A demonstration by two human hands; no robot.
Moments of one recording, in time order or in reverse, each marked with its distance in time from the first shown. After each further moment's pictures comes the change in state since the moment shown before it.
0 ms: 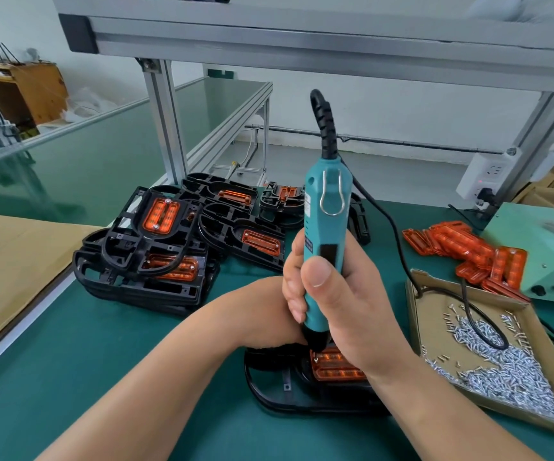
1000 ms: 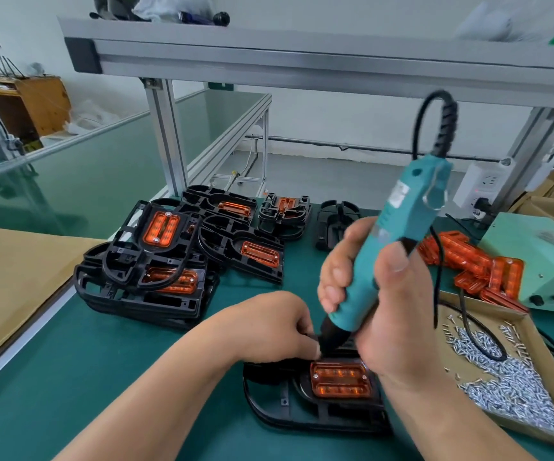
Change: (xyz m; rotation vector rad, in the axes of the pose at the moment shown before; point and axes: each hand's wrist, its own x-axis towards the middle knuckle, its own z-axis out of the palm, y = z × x) left_hand 0.009 -0.007 0.004 -0.042 -0.054 -0.094; right_hand 0.001 -0.012 -0.015 0.301 0.163 -0.114
